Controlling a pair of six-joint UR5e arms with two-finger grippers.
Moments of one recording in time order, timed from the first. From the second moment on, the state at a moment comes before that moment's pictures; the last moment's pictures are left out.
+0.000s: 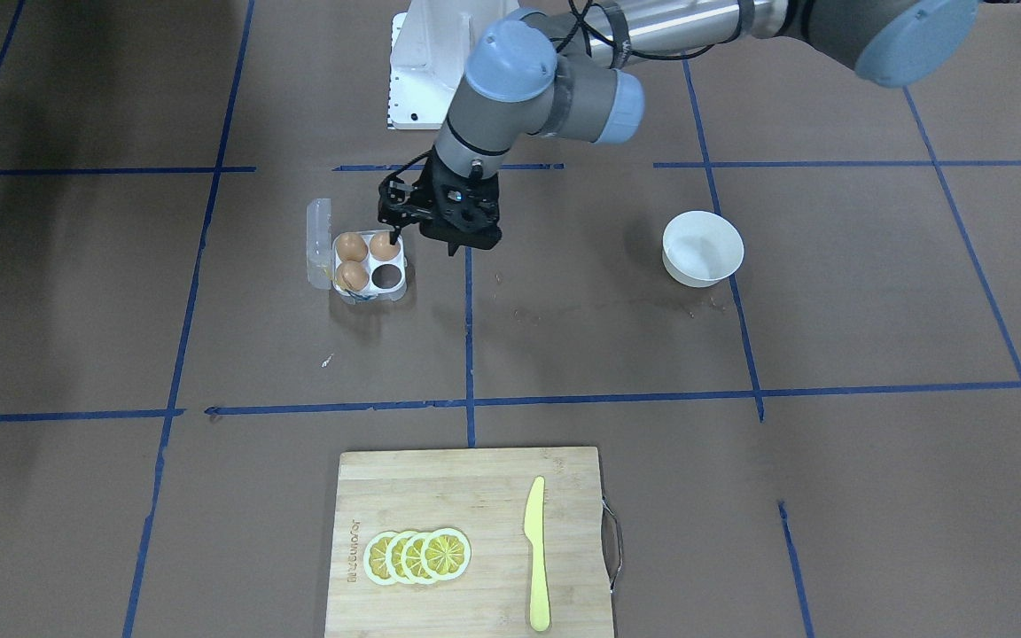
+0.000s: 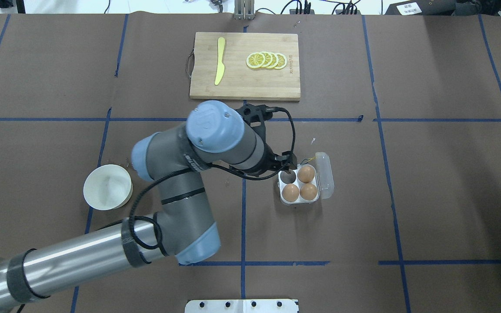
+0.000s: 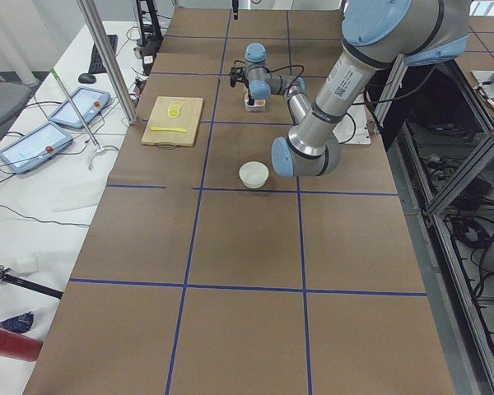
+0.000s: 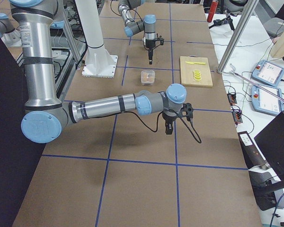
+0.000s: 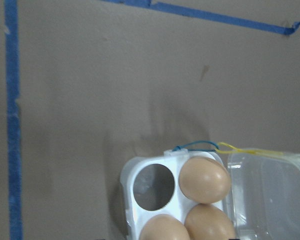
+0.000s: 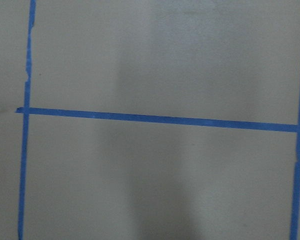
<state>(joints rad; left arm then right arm) -0.51 -2.33 -1.58 -1.96 -1.93 -1.32 1.35 -1.51 1.74 -1.51 2.45 0.31</state>
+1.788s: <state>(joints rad) -1.18 -1.75 -1.84 -1.86 -2.22 -0.28 0.62 -1.28 1.89 -1.21 1.89 1.19</state>
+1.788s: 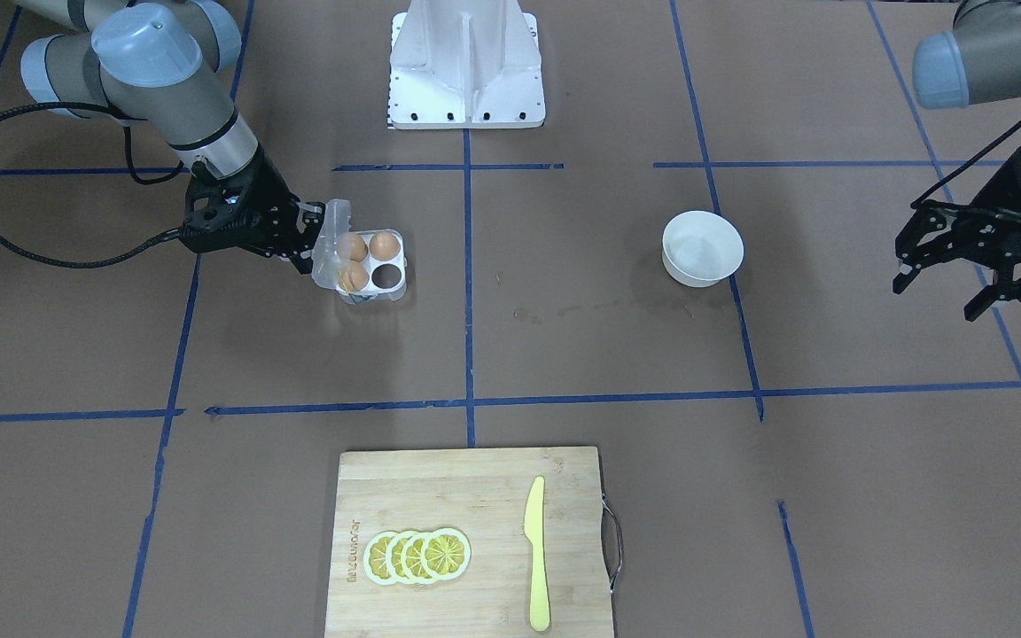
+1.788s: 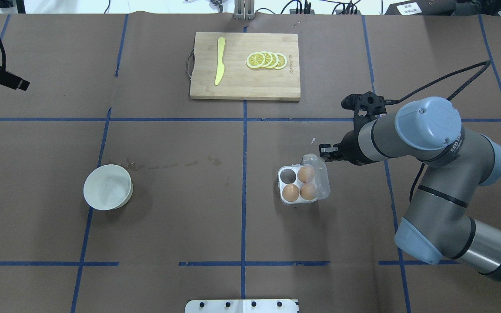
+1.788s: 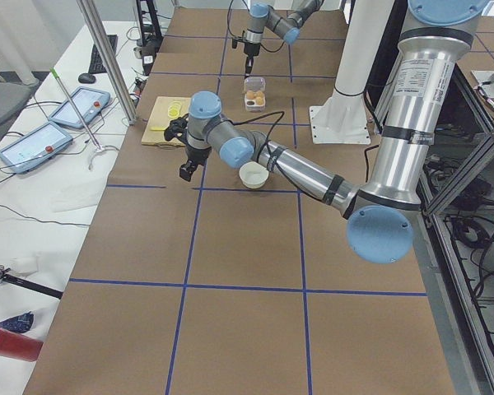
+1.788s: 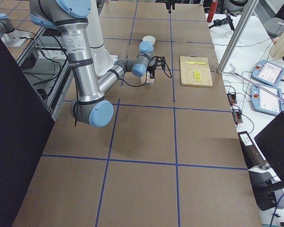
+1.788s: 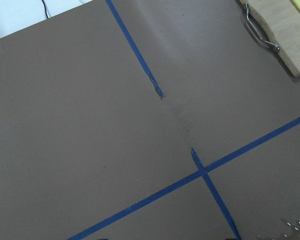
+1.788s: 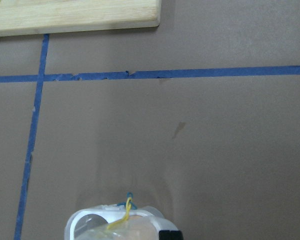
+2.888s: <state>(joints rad) -1.24 -1.72 -1.82 -1.86 -2.22 -0.22 0.82 -1.41 1.95 -1.22 2.09 1.07</state>
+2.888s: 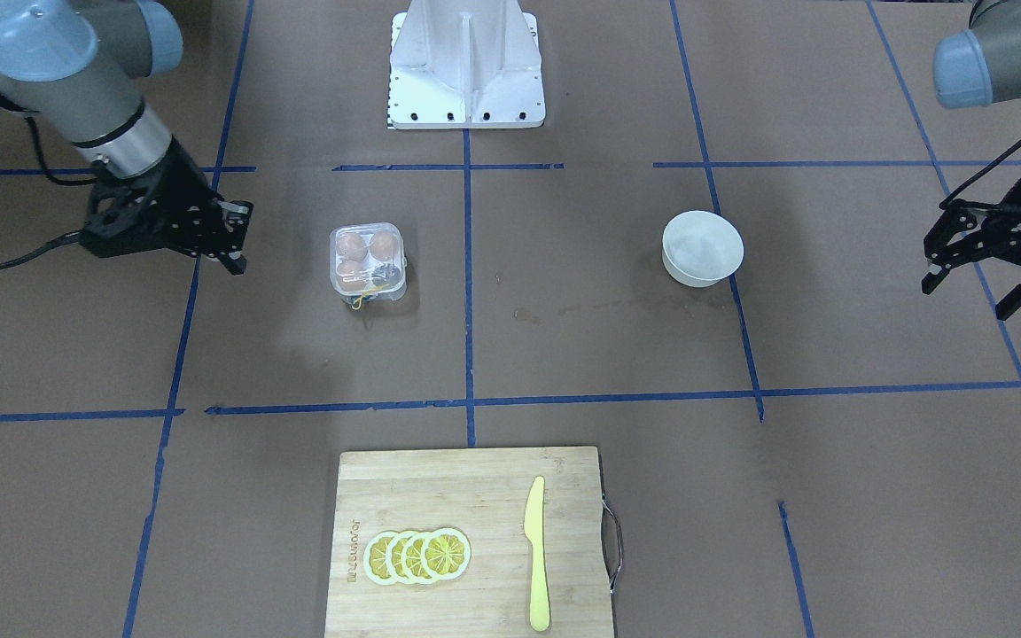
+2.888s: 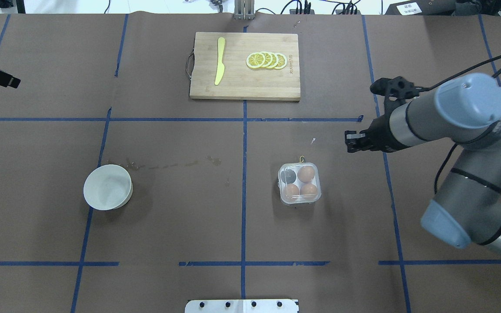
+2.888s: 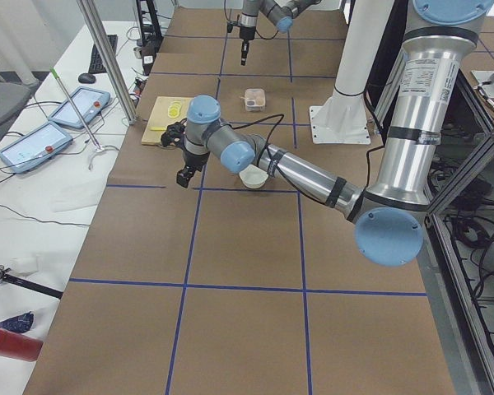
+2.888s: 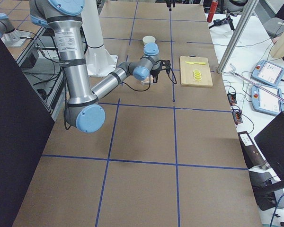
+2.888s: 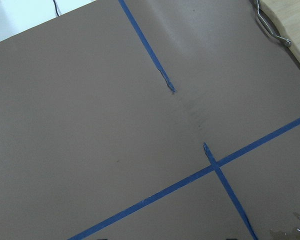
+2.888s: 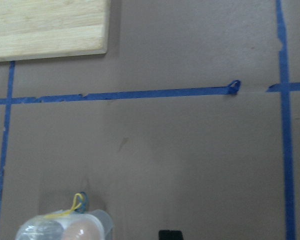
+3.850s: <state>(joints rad) -1.54 -1.71 -1.59 -1.86 -2.21 0.24 1.35 -1.64 1.70 -1.23 2.33 0.30</state>
